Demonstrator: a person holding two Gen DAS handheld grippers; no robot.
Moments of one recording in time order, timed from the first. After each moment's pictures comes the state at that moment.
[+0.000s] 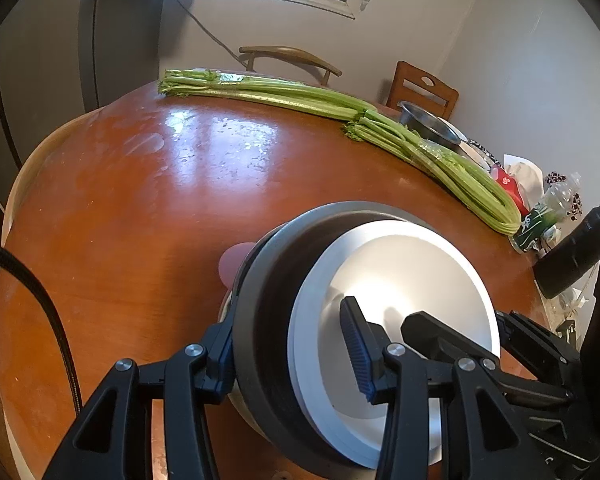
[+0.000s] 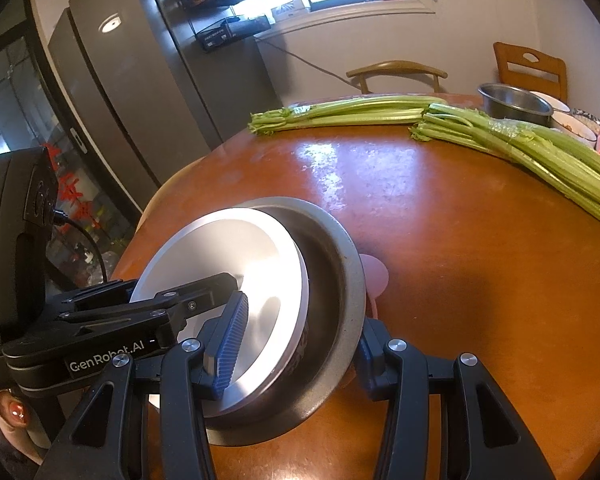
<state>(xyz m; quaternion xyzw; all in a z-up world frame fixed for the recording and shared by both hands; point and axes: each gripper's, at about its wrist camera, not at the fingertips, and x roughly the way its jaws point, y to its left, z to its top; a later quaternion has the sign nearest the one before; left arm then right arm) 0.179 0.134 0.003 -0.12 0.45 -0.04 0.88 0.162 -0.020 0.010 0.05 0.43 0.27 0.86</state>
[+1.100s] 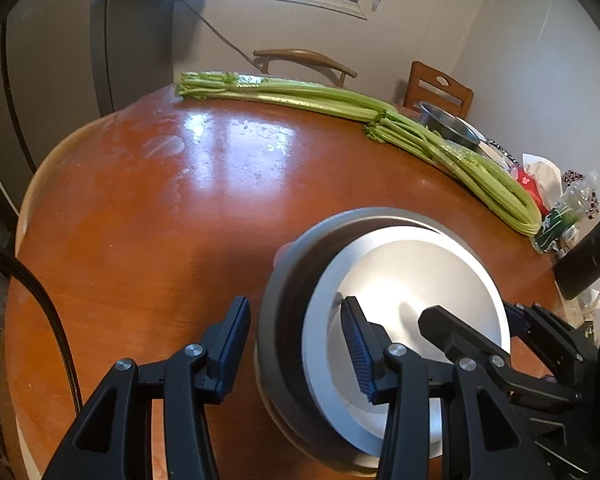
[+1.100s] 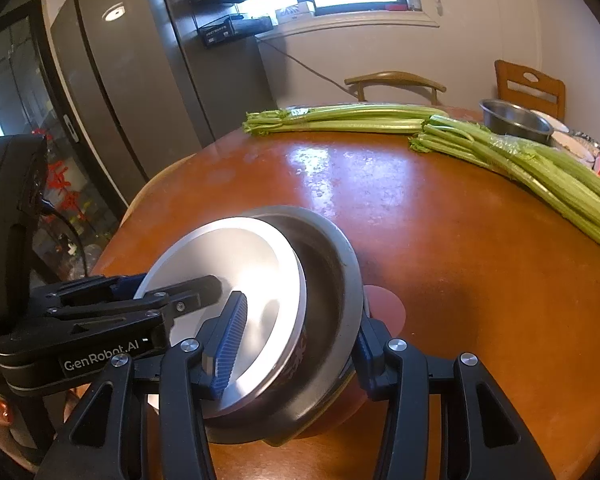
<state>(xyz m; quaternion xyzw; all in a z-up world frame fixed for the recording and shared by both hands) 0.180 0.141 -0.002 -0.10 0.45 -0.01 0.89 0.166 -0.006 0.004 0.01 0.41 0.25 0.88</state>
